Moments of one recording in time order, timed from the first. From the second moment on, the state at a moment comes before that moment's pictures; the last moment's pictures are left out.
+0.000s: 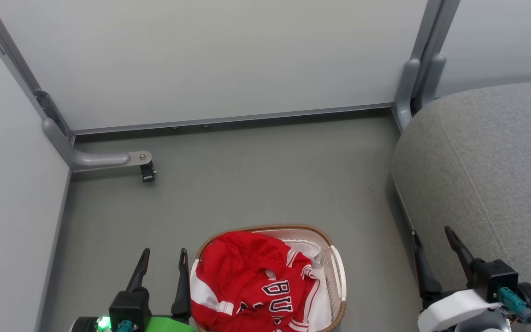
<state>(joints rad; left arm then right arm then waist) 0.05 0.05 -0.20 0.23 -0.14 0.02 -0.26 0.02 -0.05 0.01 0.20 0.13 0.13 -0.26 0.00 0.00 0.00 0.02</state>
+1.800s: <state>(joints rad) -0.80 0.16 -0.50 1.08 0.23 0.01 -0.23 -0.37 -0.05 0.10 0.07 0.31 0.13 -0.26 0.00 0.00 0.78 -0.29</state>
